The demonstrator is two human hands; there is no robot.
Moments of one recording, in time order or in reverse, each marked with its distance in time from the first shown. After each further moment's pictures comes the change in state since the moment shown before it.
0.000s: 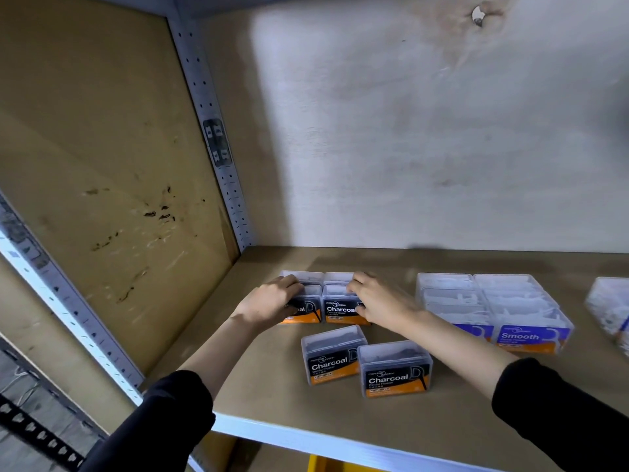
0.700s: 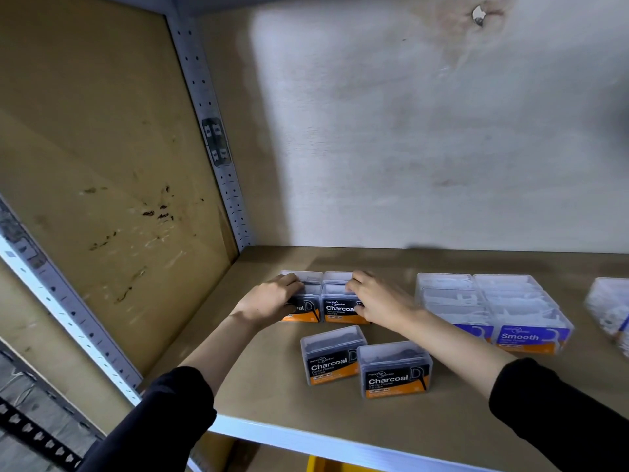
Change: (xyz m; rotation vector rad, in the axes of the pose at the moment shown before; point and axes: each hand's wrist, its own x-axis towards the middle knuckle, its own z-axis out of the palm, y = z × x) left_hand 0.002 0.000 -0.003 0.000 -0.020 0.015; right_hand 0.005 0.003 0.005 -0.012 -0.002 0.006
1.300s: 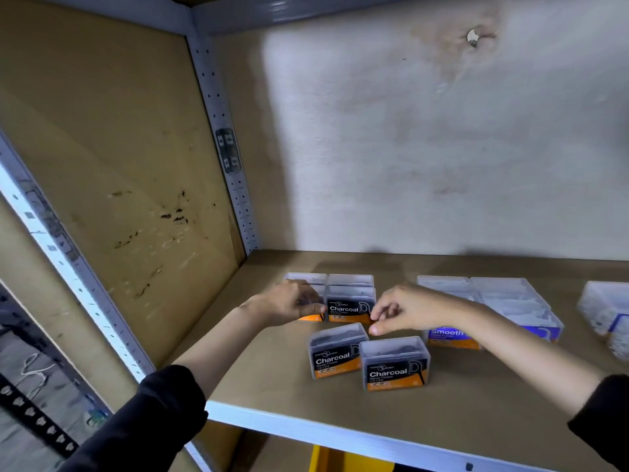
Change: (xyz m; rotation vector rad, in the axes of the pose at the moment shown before) left_hand -0.016 0.023 -0.028 -0.320 -0.106 -0.015; right_hand -0.048 0.012 -0.042 0.511 -0.273 0.009
